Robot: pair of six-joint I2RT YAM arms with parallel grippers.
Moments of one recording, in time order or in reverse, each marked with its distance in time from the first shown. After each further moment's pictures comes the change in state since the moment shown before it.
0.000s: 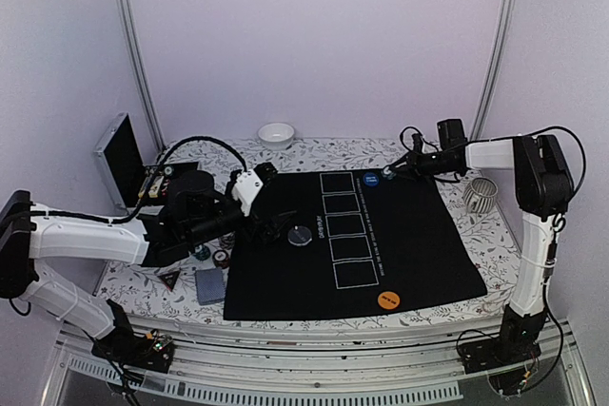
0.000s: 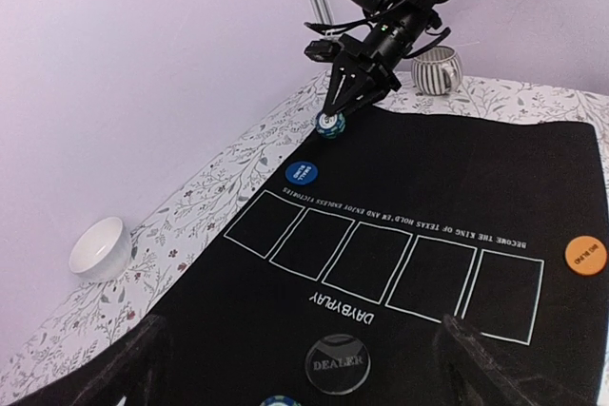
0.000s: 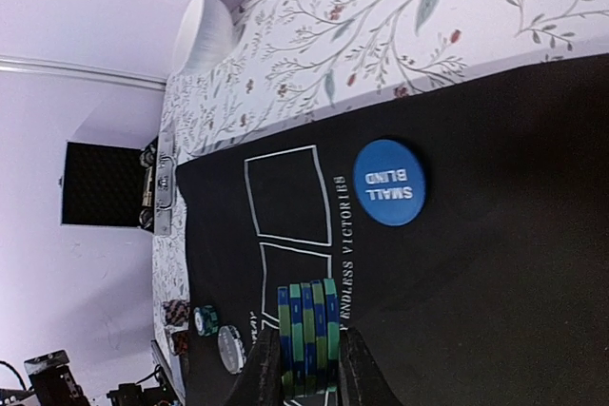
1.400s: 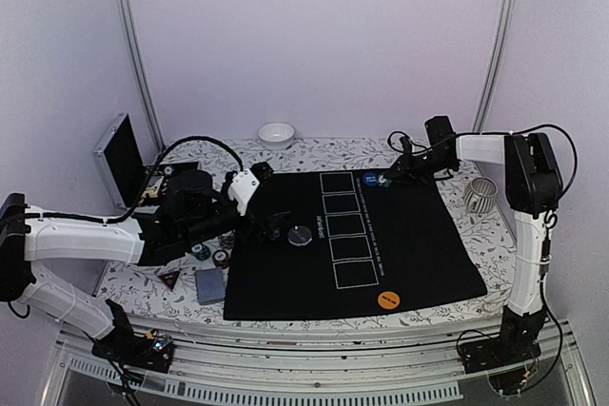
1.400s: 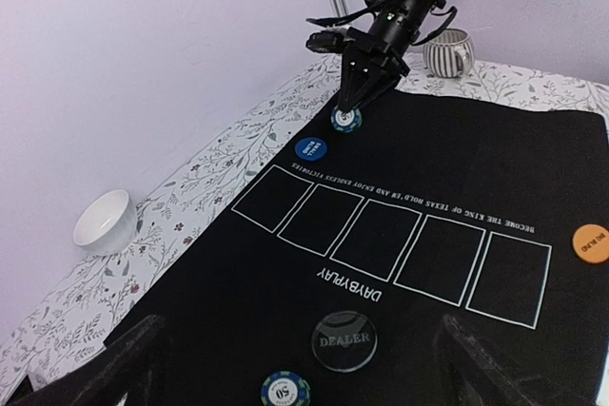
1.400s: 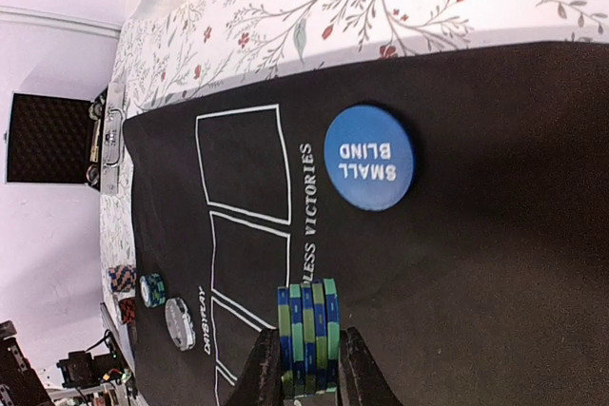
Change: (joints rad) left arm 0.013 -0.033 0.000 -0.089 -0.032 -0.027; right arm 0.028 0.081 0.161 -0.291 0.063 -0.225
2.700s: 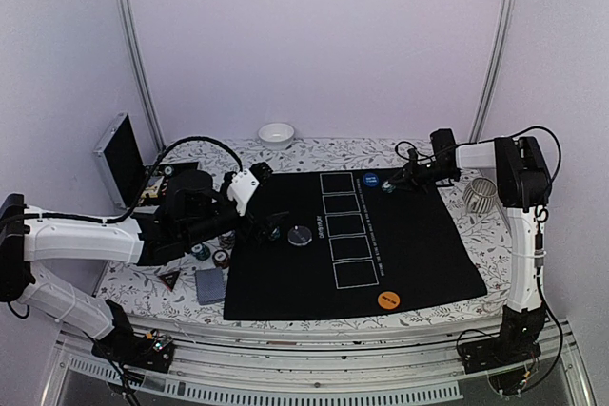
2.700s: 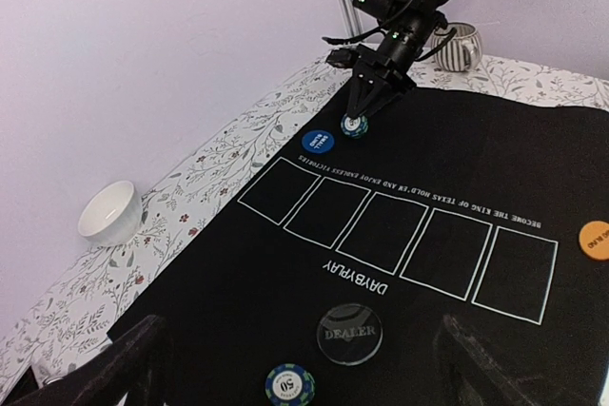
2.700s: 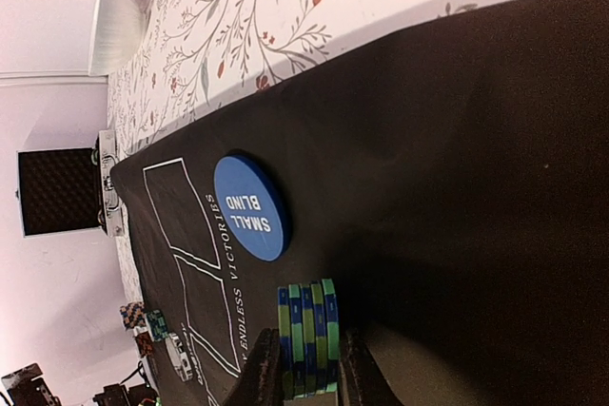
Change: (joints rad) left arm 0.000 -0.006 0.000 -0.020 -0.023 -0.005; right arm -0.070 0.172 0.058 0.094 -0.044 0.131
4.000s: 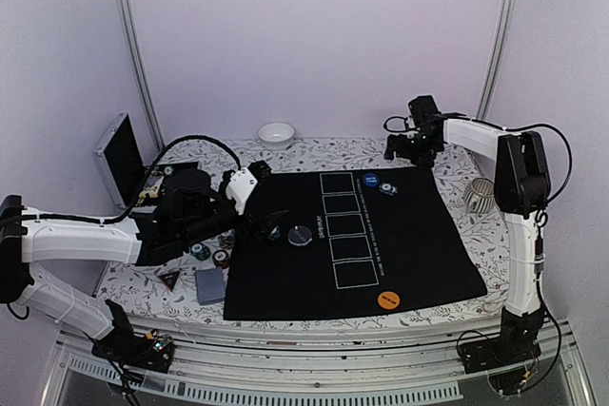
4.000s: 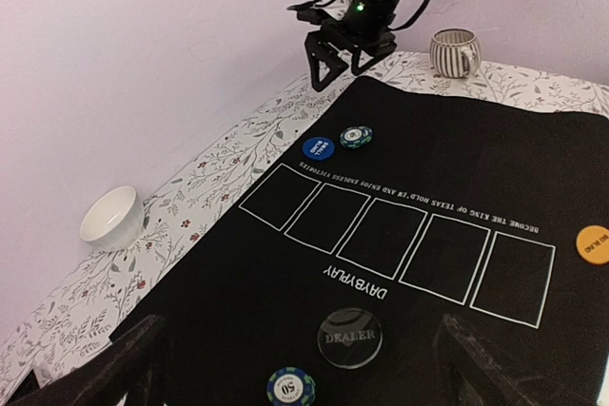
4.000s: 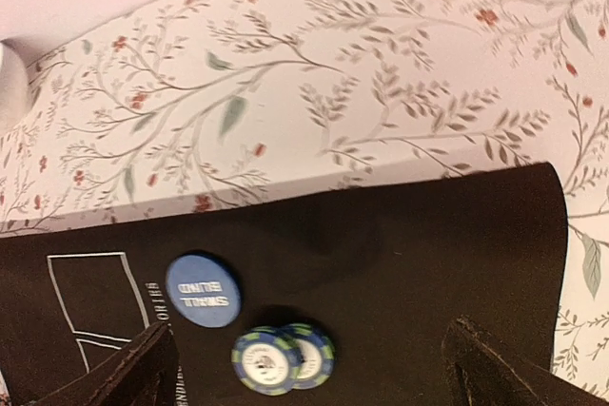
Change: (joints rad) left arm 0.000 -0.014 0.000 0.000 0.005 0.001; right arm 0.138 -0.093 0.205 -0.266 0.668 -0.135
